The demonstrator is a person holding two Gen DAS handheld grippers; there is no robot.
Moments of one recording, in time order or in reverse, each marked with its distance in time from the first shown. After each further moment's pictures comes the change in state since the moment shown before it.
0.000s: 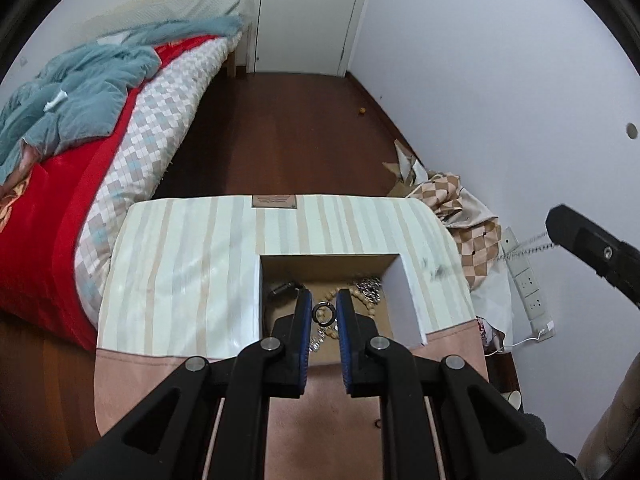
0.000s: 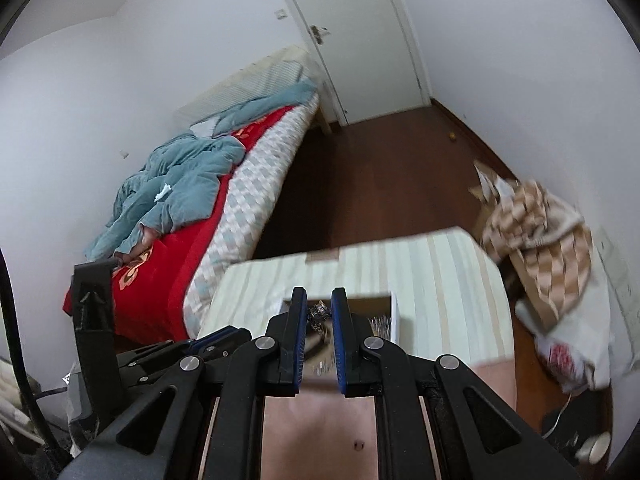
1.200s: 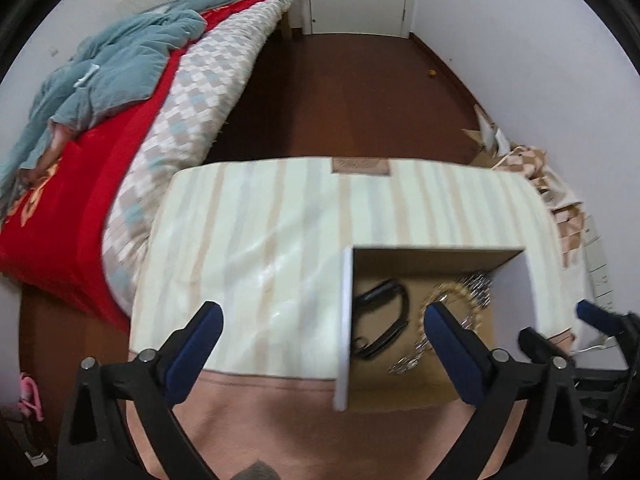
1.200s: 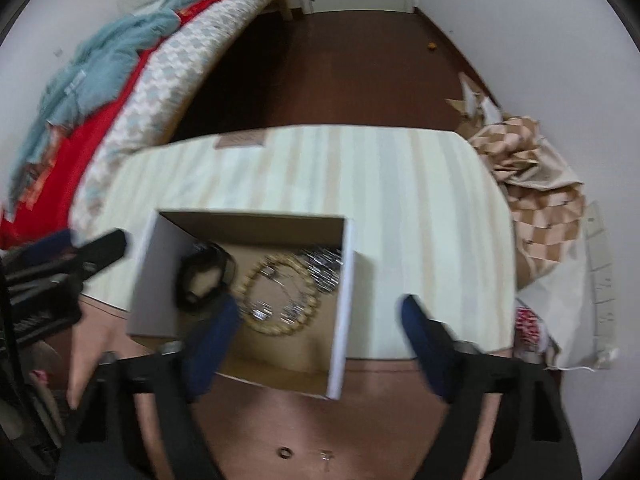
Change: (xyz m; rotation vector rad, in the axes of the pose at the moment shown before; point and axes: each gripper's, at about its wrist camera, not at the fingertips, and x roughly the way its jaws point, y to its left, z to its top) left arm 0.075 0.042 0.000 -0.026 0.128 0.272; right arm 0.169 -0.045 -0.057 -0.080 0.438 -0.284
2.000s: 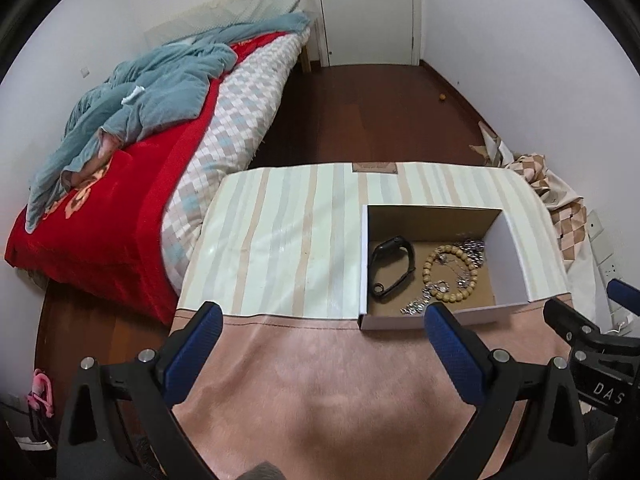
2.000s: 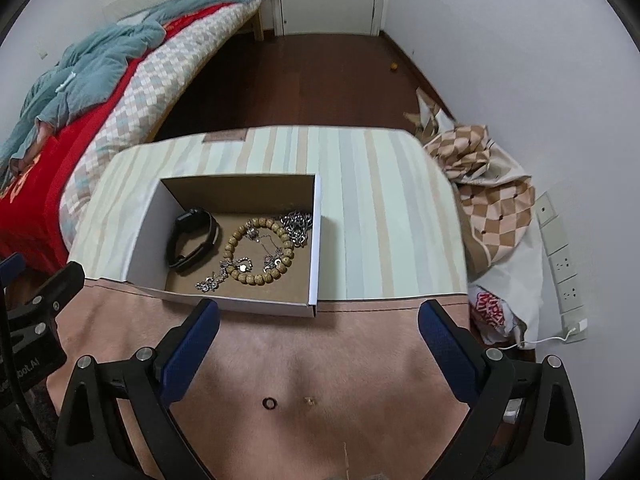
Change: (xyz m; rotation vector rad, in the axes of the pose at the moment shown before) left arm -0.080 0.002 -0.066 0.004 -0.139 0.080; right arm -0.073 0.012 -0.064 0.027 -0.124 -0.096
